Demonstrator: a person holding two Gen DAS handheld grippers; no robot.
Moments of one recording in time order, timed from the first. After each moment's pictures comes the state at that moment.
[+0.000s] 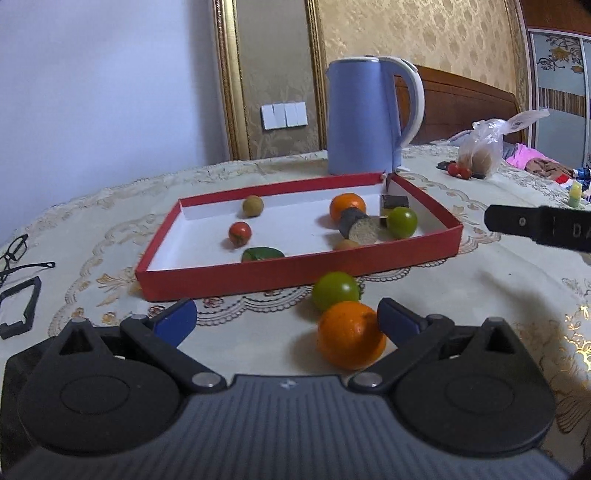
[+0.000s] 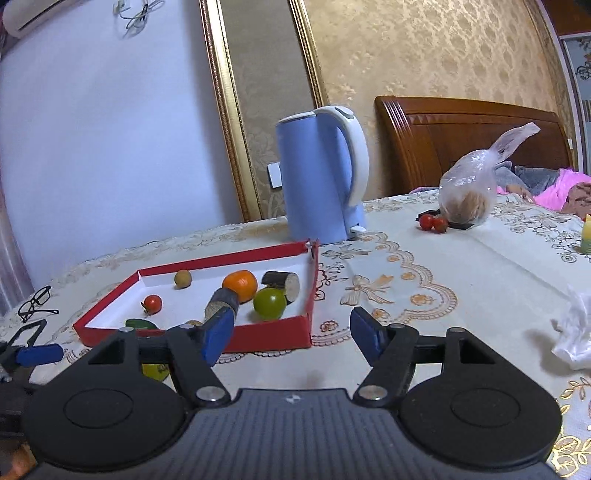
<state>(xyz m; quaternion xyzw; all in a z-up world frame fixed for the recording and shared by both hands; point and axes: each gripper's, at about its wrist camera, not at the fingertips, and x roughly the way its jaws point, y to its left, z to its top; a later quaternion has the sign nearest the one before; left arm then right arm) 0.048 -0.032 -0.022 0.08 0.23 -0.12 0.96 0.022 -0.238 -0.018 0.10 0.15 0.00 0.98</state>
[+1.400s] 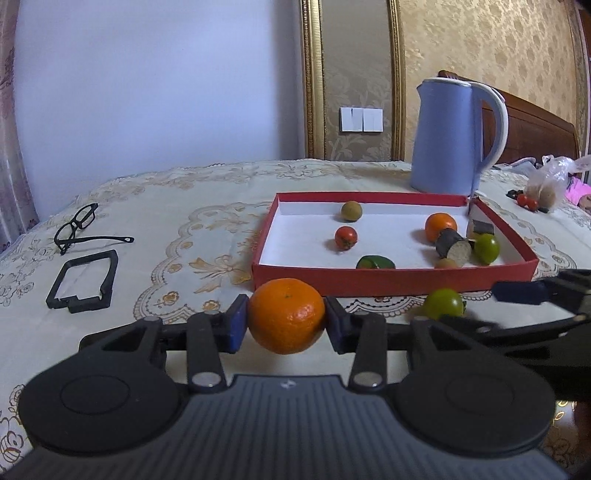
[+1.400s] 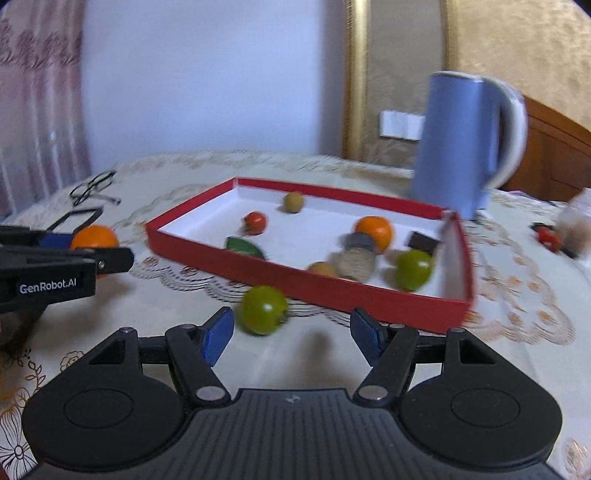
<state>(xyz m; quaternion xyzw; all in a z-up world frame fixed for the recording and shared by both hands) 0.049 0.041 -0.004 0.03 0.24 -0.02 0.97 0.069 -0.125 -0.032 -0.06 0.25 0.14 0.96</state>
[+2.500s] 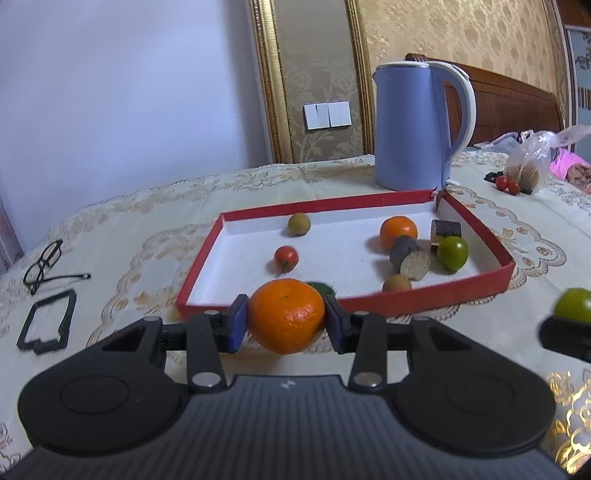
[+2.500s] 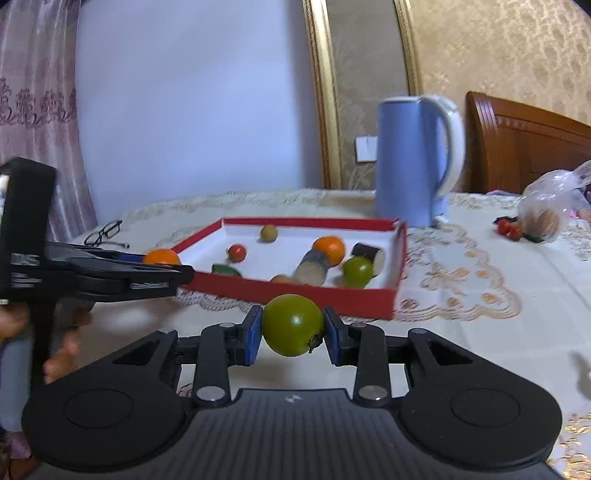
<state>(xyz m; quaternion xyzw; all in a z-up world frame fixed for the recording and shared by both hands) 0.082 -0.030 0.004 0.09 0.24 -0.04 0.97 0.000 -0.204 -0.006 0.02 0.19 0.13 0.97</state>
